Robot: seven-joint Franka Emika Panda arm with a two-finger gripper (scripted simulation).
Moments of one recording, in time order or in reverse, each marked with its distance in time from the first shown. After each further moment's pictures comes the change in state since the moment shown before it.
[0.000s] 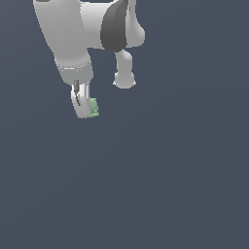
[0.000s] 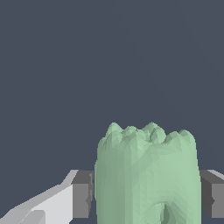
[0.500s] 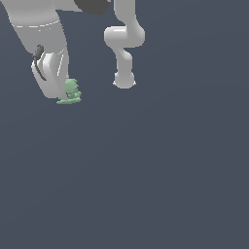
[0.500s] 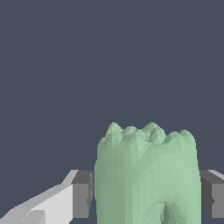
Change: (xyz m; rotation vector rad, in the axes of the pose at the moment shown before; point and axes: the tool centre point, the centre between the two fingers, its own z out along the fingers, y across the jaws) arm 0.046 -0.007 -0.085 0.000 0.000 -0.002
